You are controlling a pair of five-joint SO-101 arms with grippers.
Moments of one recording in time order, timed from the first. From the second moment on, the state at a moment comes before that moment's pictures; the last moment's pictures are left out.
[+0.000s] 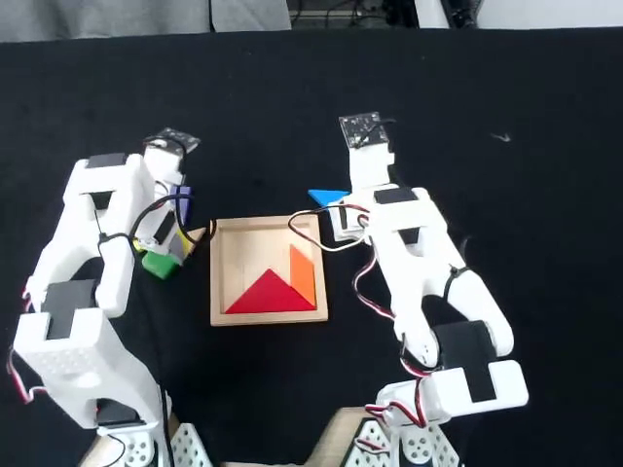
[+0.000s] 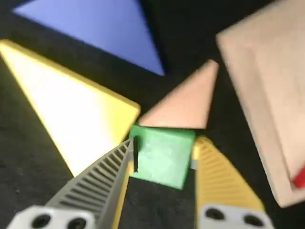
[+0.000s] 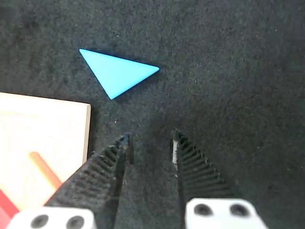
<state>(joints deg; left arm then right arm) -11.4 16.8 14.0 68.4 -30.2 -8.4 0.2 35.7 41.4 2.7</state>
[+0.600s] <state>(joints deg) -14.0 17.2 13.7 67.7 -29.4 -8.4 0.2 35.7 41.4 2.7</state>
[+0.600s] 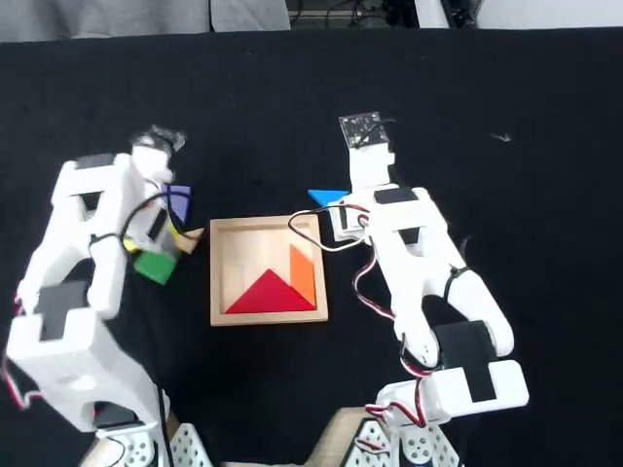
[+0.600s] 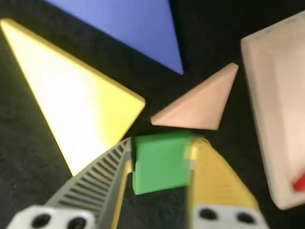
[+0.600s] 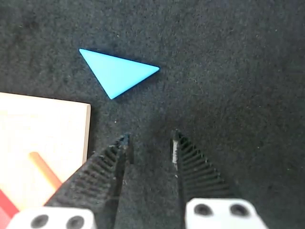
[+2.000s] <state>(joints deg) -18.8 29.0 -6.8 74.4 -23.7 -8.4 0.2 36.1 41.1 5.6</state>
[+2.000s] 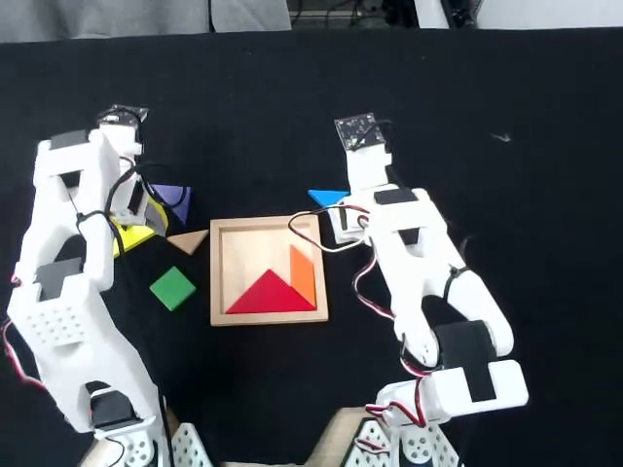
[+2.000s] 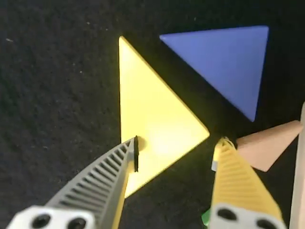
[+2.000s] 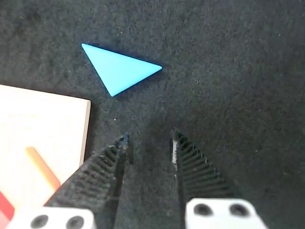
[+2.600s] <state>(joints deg) -18.8 40.3 -21.1 79.2 -24.2 -8.4 0.2 36.1 41.1 5.6</state>
